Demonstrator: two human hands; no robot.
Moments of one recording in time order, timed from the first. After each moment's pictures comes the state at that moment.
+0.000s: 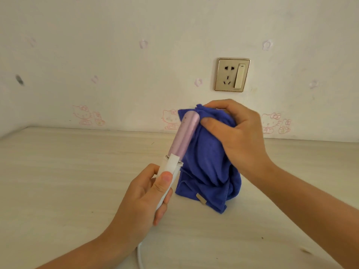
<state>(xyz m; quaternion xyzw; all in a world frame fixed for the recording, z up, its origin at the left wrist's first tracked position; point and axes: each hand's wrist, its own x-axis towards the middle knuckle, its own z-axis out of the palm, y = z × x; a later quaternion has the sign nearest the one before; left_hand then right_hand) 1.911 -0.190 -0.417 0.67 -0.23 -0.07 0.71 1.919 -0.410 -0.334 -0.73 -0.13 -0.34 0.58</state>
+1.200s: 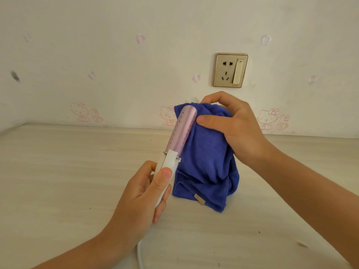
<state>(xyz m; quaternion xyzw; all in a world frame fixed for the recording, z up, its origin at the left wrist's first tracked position) 1.902 -0.193 -0.412 0.68 -0.23 -0.05 0.69 1.921 -0.419 -0.319 -0.72 -0.16 -0.21 0.64</state>
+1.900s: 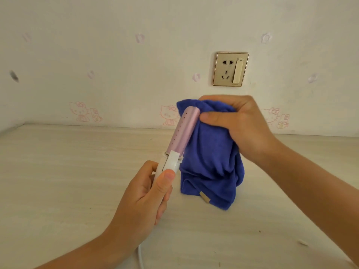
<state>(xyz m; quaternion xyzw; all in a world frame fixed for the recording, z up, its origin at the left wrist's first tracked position) 1.897 -0.195 -0.409 0.69 -0.23 -0.05 0.69 1.918 -0.425 -0.310 -0.71 -0.16 -0.20 0.65</state>
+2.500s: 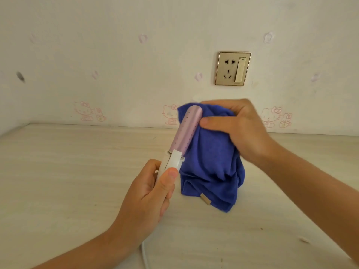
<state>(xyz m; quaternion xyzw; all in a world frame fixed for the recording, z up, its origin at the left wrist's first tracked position) 1.893 -0.195 -0.406 0.68 -0.22 -0.05 0.69 1.916 -0.420 -0.321 -0.71 -0.17 -0.18 0.66</state>
